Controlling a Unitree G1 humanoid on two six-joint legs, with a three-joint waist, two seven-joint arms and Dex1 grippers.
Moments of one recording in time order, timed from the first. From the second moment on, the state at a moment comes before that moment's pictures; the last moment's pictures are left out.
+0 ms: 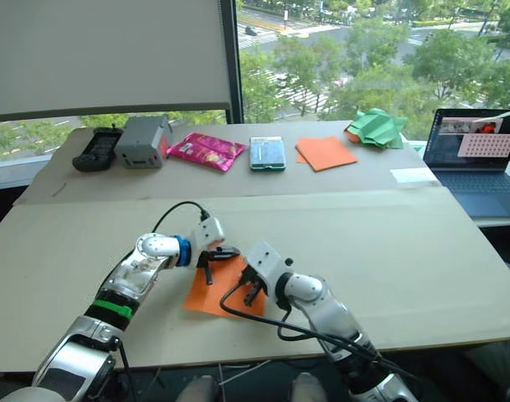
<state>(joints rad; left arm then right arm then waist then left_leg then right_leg) -0.54 0.42 -0.19 0.29 -0.03 0.31 -0.96 -0.30 -0.29 0.44 -0.21 0.00 0.63 0.51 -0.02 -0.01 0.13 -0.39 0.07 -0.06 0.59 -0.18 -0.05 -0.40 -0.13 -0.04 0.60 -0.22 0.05</state>
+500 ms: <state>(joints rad) -0.37 0.47 0.04 0.00 -0.28 0.68 -0.85 -0.32 -0.27 0.45 -0.17 -0.03 0.61 0.52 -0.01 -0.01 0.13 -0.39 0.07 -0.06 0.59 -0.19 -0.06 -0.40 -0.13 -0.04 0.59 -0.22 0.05</state>
